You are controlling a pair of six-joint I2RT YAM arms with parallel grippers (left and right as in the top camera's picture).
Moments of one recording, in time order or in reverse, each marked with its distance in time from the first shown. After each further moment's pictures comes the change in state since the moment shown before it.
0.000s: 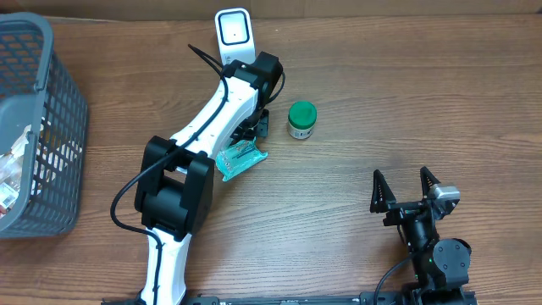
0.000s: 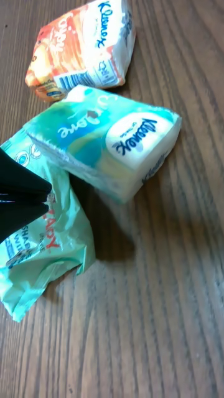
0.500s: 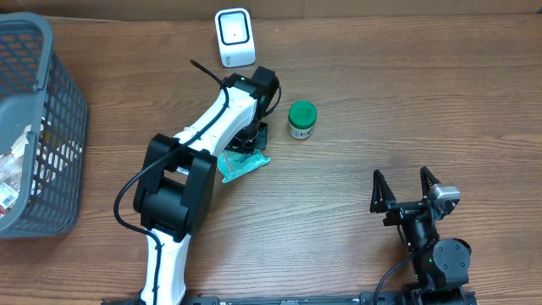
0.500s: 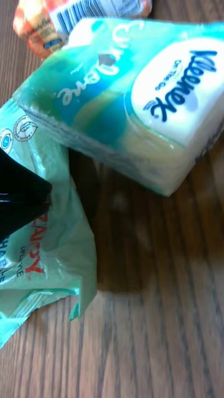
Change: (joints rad) left arm 0.000 -0.005 -0.133 0.075 0.069 0.000; right arm 0.000 0.000 0.000 0.001 0.000 0.000
